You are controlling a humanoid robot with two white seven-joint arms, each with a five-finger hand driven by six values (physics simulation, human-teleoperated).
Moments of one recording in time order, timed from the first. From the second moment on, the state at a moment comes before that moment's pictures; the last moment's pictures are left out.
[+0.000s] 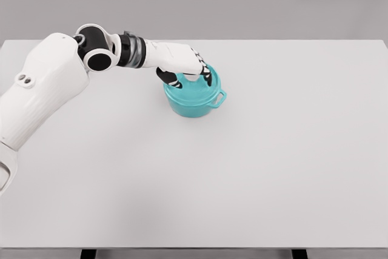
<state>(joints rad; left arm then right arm) -1.06 0.32 -0.95 -1.06 -0.52 -0.61 -0.61 0.02 0.00 0.75 -0.04 0.35 -0.21 0.10</state>
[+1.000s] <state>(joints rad) -1.08 0.51 -0.93 -1.12 -0.52 -0.61 -0.61 0.02 0.00 0.75 -0.04 0.35 -0.21 0.10</state>
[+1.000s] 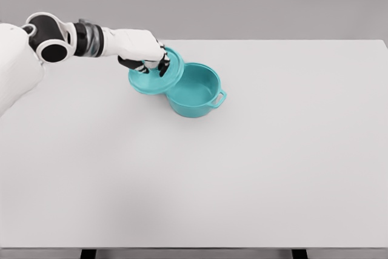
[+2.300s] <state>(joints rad) -0.95 0.80 -0.89 -1.04 -0.19 -0.61 -0.61 0.02 0.00 0.75 -0.04 0.35 -0.21 0.10</state>
